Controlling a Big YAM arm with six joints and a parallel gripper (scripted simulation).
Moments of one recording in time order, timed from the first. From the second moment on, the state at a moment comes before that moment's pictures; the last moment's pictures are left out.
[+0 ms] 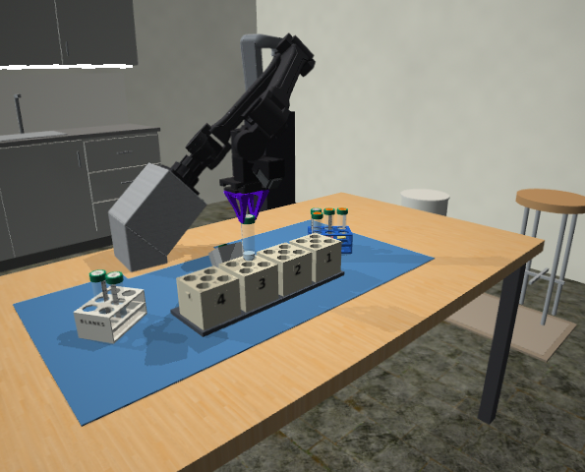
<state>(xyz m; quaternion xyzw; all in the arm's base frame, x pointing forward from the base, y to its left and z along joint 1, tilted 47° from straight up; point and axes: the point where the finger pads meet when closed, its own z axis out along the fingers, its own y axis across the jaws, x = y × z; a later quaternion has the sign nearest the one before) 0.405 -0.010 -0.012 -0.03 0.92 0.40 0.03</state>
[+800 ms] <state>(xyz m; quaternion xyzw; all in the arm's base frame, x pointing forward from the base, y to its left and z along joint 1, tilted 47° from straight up) 0.413 -0.064 0.028 -0.01 0.92 0.39 0.03</state>
